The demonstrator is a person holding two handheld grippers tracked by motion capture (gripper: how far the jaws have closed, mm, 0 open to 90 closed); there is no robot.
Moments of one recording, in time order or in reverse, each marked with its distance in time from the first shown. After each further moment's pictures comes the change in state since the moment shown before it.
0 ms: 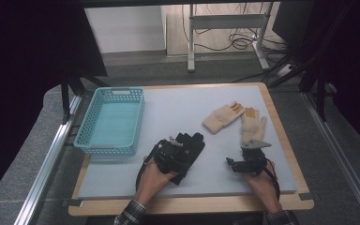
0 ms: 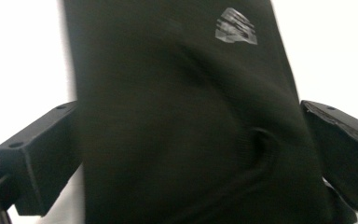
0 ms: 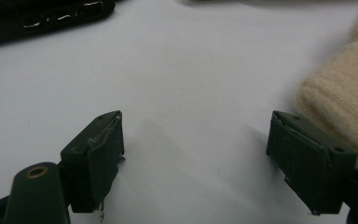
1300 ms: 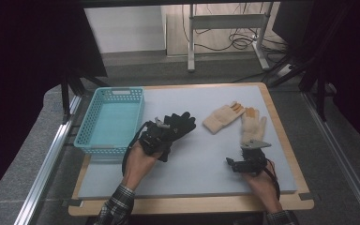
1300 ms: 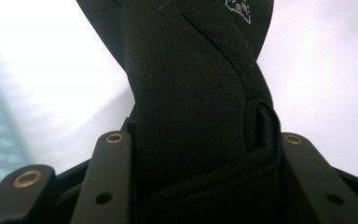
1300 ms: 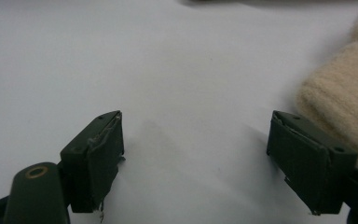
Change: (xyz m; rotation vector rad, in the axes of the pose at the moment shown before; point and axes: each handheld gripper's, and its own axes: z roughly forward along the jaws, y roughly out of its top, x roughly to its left) left arm 0.044 0.031 -0.074 -0.080 0.141 0.007; right arm 0.000 0.000 0.000 0.001 0.000 -0.001
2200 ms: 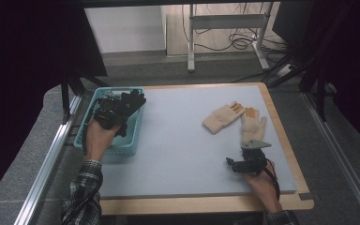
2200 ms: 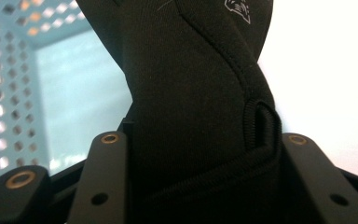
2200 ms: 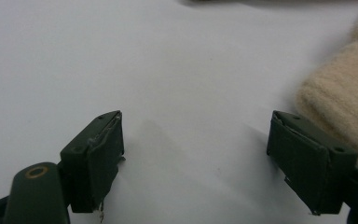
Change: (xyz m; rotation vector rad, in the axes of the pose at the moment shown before) left arm 0.152 -0.016 -0.031 0.080 0.202 -0.273; right arm 0.000 0.000 0.000 -0.001 0.000 -0.001
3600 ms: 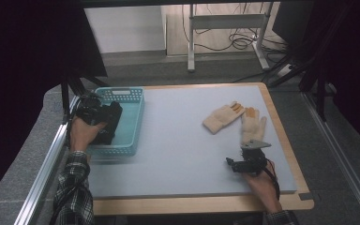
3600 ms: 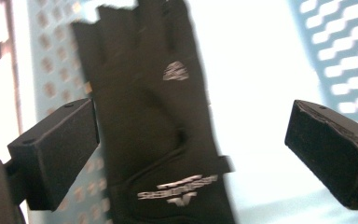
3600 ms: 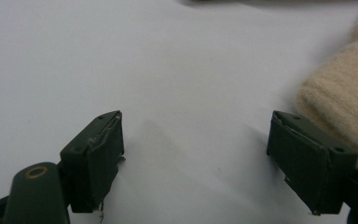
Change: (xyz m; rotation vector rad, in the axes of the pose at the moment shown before) left arm 0.064 -0.007 0.021 0.054 -0.034 -0.075; right arm 0.000 0.000 0.000 0.000 -0.001 -0.001
